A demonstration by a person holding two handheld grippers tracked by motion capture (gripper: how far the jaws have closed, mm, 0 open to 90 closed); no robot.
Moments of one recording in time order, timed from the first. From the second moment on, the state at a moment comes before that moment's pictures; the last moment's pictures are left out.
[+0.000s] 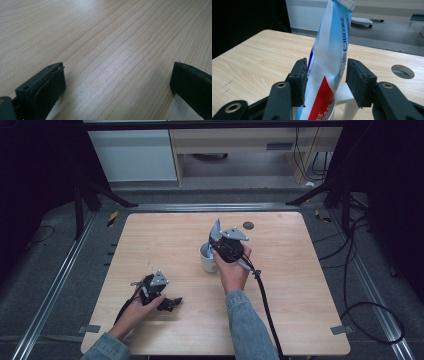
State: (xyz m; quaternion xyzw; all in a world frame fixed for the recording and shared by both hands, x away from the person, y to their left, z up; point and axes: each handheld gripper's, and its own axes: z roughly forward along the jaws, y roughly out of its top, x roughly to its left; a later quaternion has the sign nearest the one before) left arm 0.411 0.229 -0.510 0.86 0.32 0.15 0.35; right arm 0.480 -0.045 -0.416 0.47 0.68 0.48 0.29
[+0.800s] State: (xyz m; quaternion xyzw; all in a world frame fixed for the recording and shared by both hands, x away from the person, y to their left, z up) left arm 0.411 0.228 -0.511 0.86 0.32 0.15 0.36; right arm 0.479 -0.046 -0.377 0.44 0.76 0.38 0.28
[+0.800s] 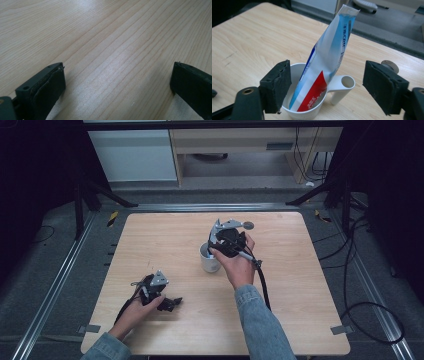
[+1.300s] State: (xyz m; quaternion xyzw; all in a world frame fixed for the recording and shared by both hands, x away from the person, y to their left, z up) left arm 0.411 0.228 -0.510 0.86 0.32 0.15 0.36; right arm 0.476 -0.067 -0.362 0.43 0.79 0.36 0.25
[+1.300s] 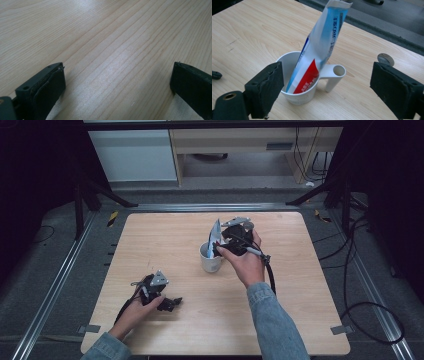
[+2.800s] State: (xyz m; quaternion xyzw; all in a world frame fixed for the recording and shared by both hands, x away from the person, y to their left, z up) left arm 0.411 0.228 -0.510 0.86 0.32 0.15 0.35; right arm 0.434 -0.184 -0.390 0.49 0.76 0.31 0.29
